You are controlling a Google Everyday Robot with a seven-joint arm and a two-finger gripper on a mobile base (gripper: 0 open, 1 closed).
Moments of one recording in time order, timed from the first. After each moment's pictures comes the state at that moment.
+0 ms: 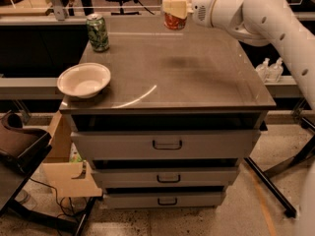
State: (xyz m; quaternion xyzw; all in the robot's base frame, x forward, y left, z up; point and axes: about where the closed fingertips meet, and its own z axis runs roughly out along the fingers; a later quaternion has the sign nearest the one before) arm 0.795 -0.057 1.014 -0.28 0.67 0.29 0.62
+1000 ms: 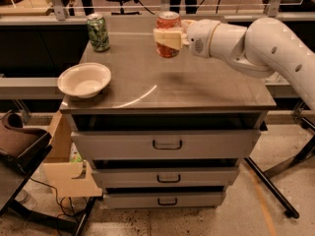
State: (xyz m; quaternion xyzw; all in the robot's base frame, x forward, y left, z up) arm 0.699 -0.029 0.973 -0.34 0.65 0.30 0.61
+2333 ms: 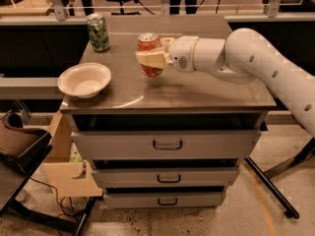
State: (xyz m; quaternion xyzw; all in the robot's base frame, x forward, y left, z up) arm 0.674 0.020 0.925 -0.41 0.64 0.33 0.56
